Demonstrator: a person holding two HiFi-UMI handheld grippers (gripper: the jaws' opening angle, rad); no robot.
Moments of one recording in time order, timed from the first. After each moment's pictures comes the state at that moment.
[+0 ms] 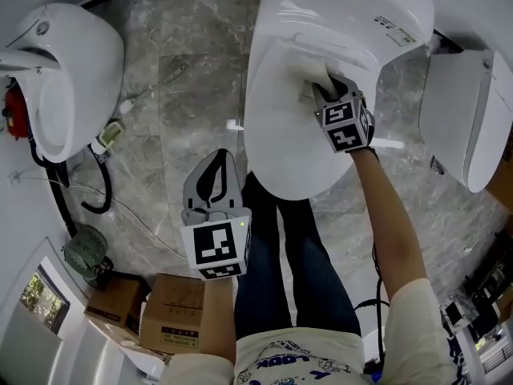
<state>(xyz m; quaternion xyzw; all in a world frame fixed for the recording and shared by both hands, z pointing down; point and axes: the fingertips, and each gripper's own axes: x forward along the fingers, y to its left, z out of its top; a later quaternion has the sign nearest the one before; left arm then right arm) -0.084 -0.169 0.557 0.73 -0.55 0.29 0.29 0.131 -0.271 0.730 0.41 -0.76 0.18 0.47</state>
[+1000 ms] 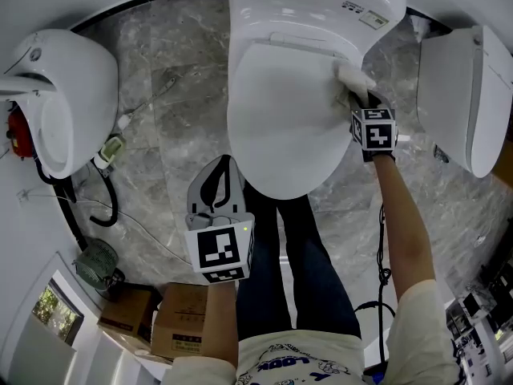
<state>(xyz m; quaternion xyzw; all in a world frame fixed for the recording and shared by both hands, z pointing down) -0.022 -0.154 0.549 0.75 -0.52 0.30 0.27 0.301 -0.215 0.743 0.53 -0.66 0.31 0.44</state>
